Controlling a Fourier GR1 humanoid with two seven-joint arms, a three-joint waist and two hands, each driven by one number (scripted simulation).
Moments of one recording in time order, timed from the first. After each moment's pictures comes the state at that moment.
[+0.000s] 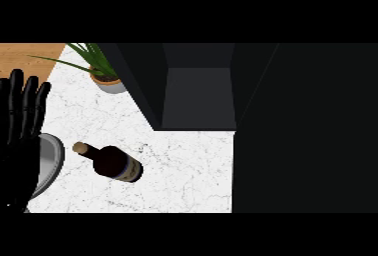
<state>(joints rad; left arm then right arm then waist) -0.05 0.12 0.00 -2.10 -0.05 0.03 -0.02 -0.01 -0.08 0.00 -2.10 -0.01 0.00 -0.02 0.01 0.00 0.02</state>
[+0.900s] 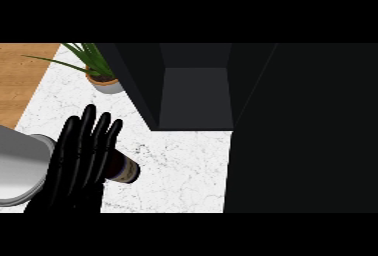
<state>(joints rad) 0.03 0.00 -0.49 -2.29 -0.08 0.29 0.24 0.18 -0.10 0.18 -2.41 -0.12 0.10 0.24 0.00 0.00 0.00</state>
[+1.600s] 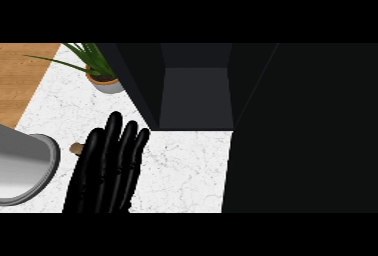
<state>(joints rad) -0.21 0.01 -0.74 -2.33 -0.36 0.59 0.55 0.00 -0.10 0.15 -2.45 -0.11 0.05 0.47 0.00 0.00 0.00</state>
